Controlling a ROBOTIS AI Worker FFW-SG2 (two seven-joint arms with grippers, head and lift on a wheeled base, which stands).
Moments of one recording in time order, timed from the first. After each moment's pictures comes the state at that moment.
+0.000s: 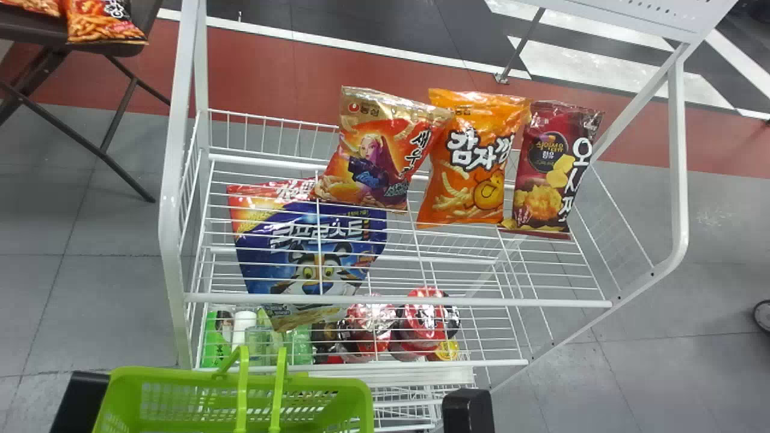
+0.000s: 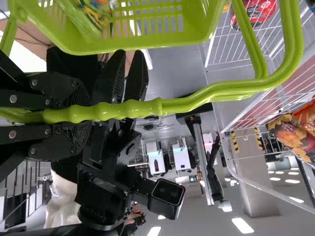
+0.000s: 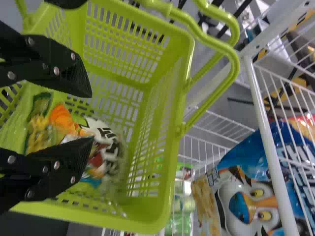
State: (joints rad) left arm 0.45 0.11 -0.05 -2.21 0.49 1.57 -0.88; right arm 0.90 -0.02 -0.04 -2.46 -0.10 1.00 0.58
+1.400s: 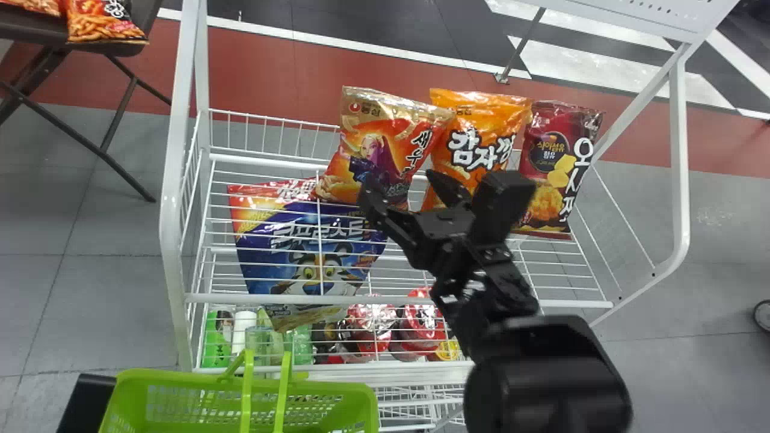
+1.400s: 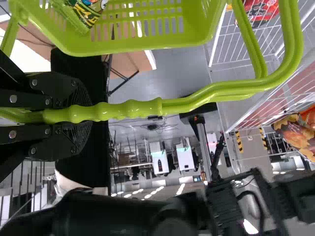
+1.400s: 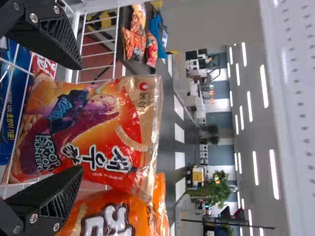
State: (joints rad) left arm 0.45 0.12 -0.05 -2.20 0.48 1.57 -0.89; right arm 0.25 0.00 -0.04 -2.03 -0.02 0.39 0.20
